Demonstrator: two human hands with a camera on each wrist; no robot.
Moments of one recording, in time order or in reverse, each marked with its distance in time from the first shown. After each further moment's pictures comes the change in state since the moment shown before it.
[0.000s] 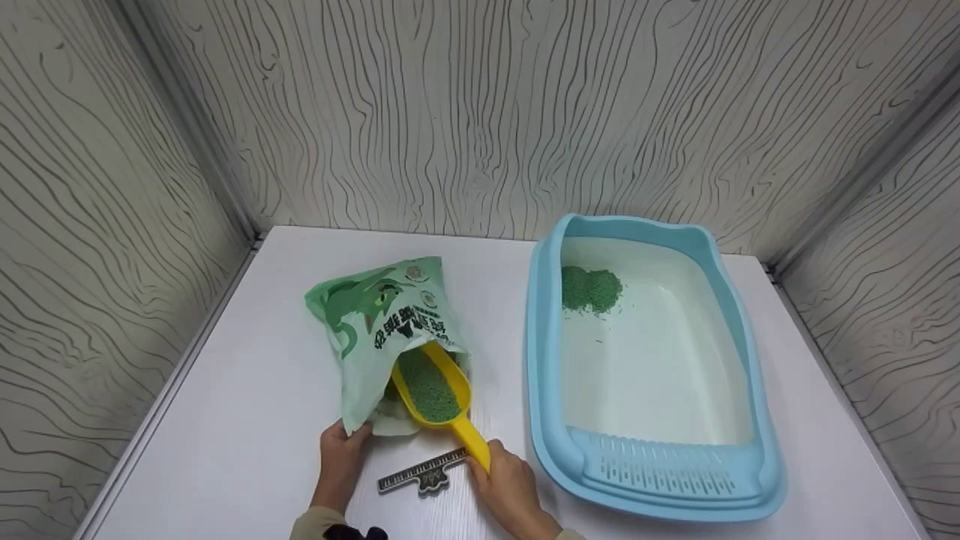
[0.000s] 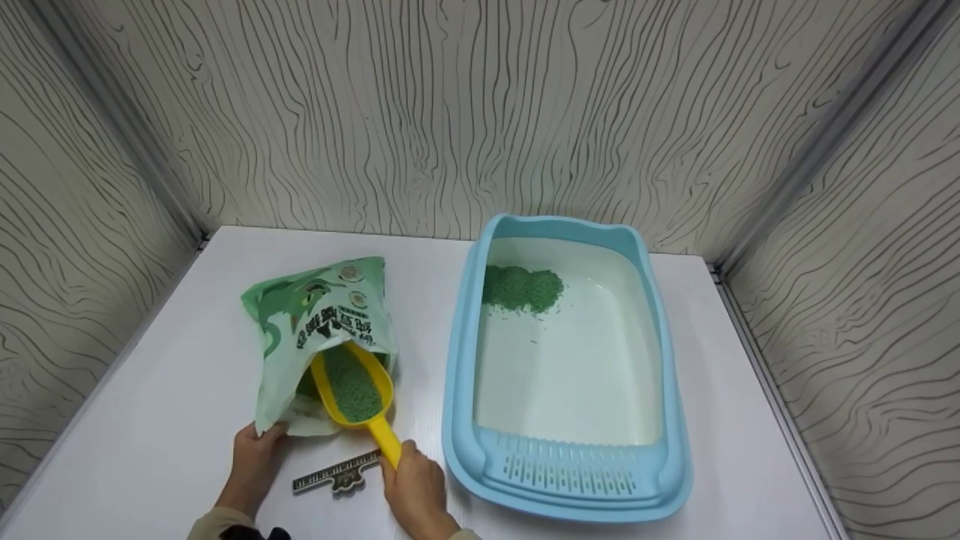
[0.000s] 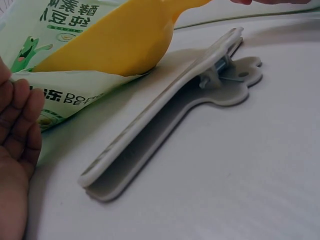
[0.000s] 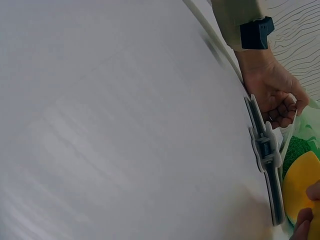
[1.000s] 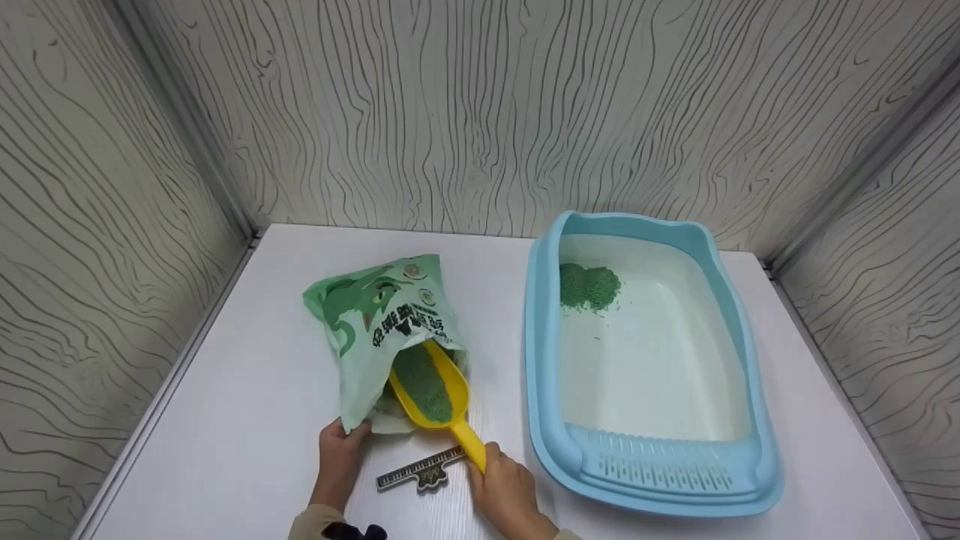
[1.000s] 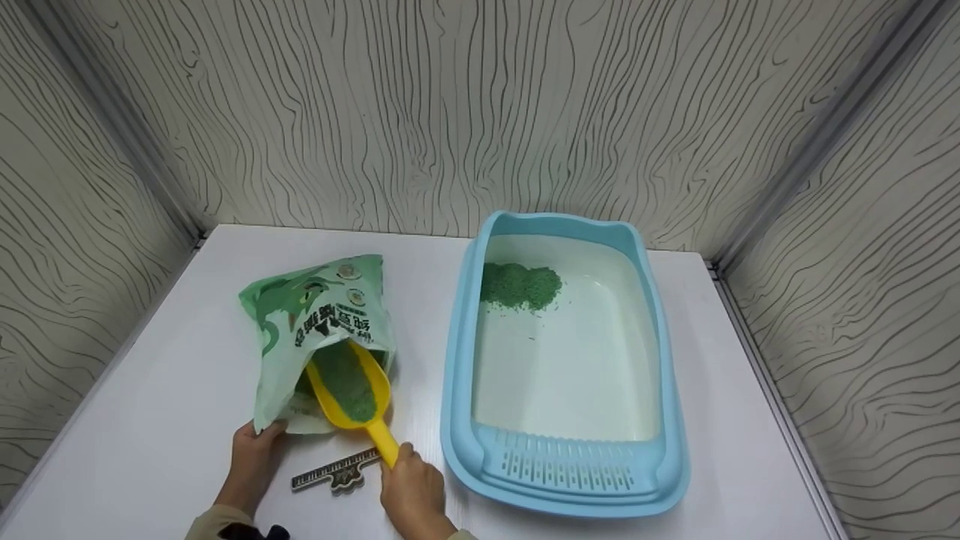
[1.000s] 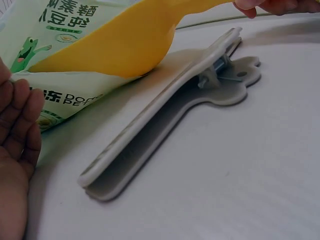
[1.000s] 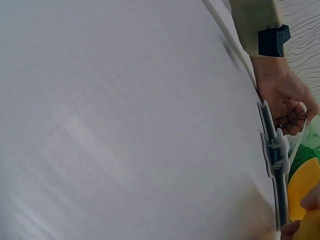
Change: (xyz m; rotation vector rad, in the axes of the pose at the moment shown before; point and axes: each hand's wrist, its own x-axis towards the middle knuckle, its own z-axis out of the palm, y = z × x) left_hand 0.001 0.000 0.000 -0.015 0.011 -0.009; right_hand -0.008 0.001 0.006 -0.129 0.058 -0.067
